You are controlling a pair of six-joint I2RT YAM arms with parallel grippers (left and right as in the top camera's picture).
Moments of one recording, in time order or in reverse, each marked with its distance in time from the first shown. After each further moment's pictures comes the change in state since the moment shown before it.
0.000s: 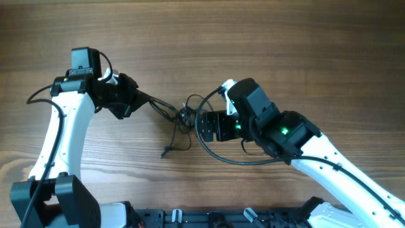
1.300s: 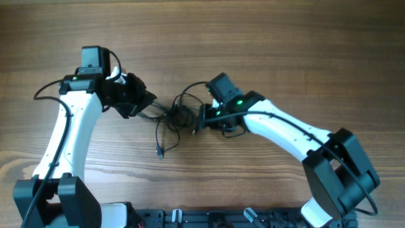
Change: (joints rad) left arm -0.075 0.000 0.000 0.019 -0.047 -0.004; right arm -0.084 0.478 0.010 0.185 -0.056 0.181
